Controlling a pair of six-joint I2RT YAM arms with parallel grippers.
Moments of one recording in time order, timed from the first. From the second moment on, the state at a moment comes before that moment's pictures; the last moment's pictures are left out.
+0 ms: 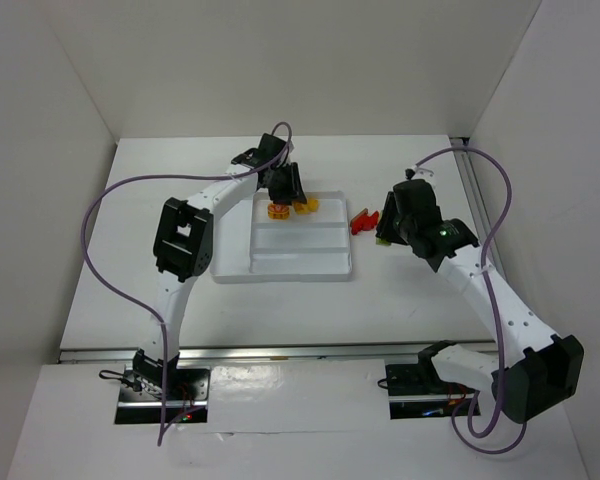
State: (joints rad) left arm -0.42 2.32 2.00 -0.59 0.26 -0.54; right arm 0.38 1.13 1.05 -0.65 0.24 0.51
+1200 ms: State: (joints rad) left arm -0.46 2.03 1.93 -0.63 0.20 -0.50; right arm 0.37 1.35 0.95 -0.64 0.22 0.54
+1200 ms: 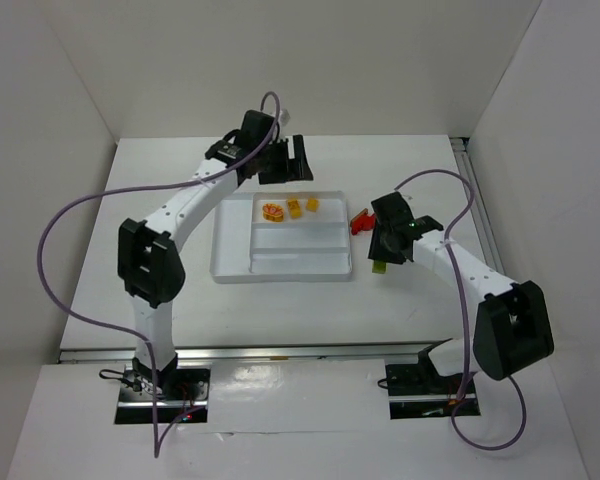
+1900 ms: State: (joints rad) left arm -0.39 1.58 1.71 -0.72 0.04 -0.46; right arm 0.59 1.57 1.20 -0.56 0.11 0.32
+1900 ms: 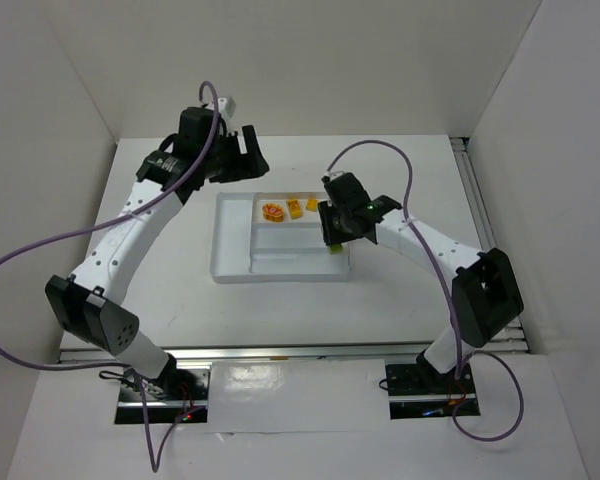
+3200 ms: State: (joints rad) left arm -0.30 1.45 1.61 -0.74 0.06 -0.45; right arm 0.81 1.94 1.45 -0.55 0.54 -0.04
